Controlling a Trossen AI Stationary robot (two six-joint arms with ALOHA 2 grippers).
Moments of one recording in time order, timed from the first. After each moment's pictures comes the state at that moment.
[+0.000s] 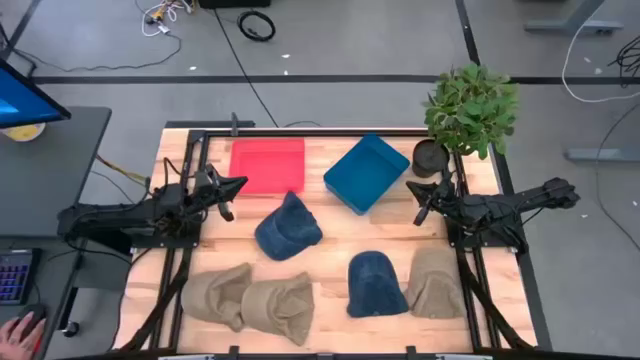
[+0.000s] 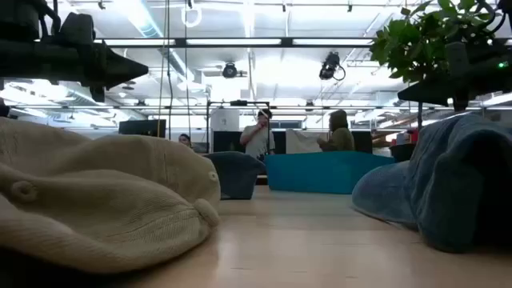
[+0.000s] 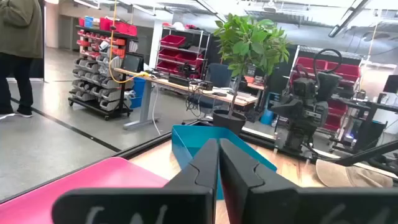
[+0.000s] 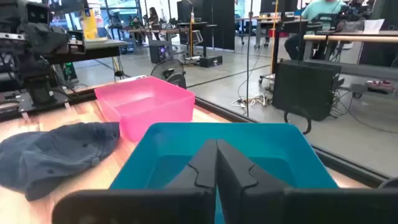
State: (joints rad) left arm 0.12 0.20 0.01 0.32 -0.36 -0.17; right arm 0.26 0.14 0.04 -0.03 0.88 0.15
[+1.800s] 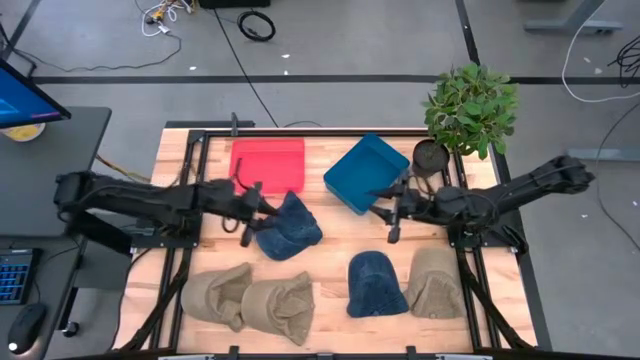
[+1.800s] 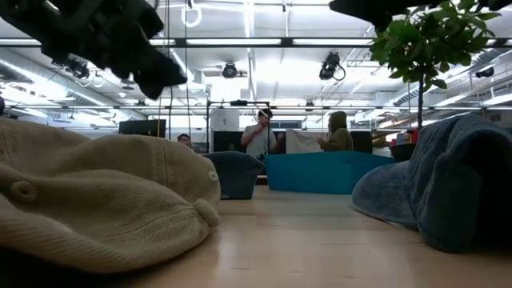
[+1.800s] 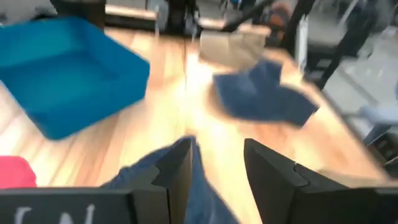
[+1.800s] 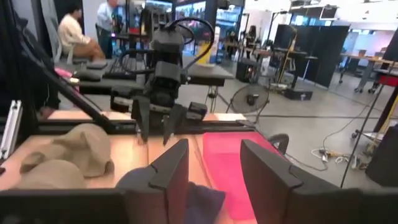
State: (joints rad) left arm 0.03 1.01 0.40 0.27 0.13 -0.10; right arm 0.26 1.00 0.57 0.40 0.47 -0.11
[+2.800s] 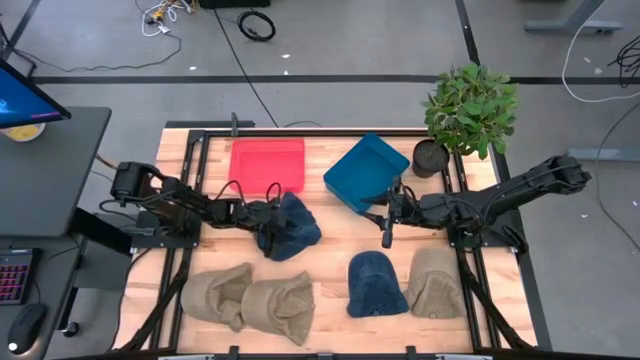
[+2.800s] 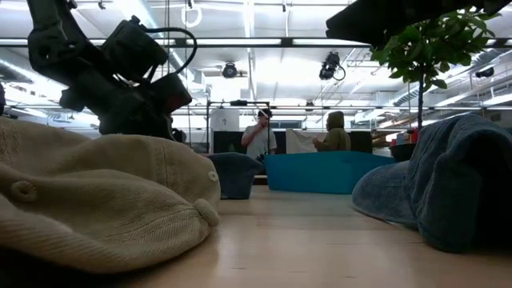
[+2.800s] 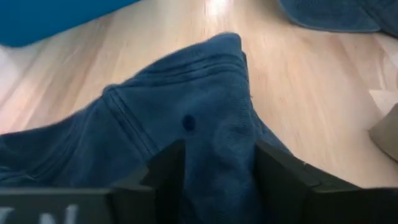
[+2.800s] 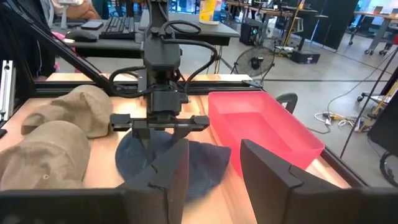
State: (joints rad) left arm -0.04 1.58 0.40 0.59 0.00 -0.10; right arm 0.26 1.06 0.58 0.27 0.47 0.00
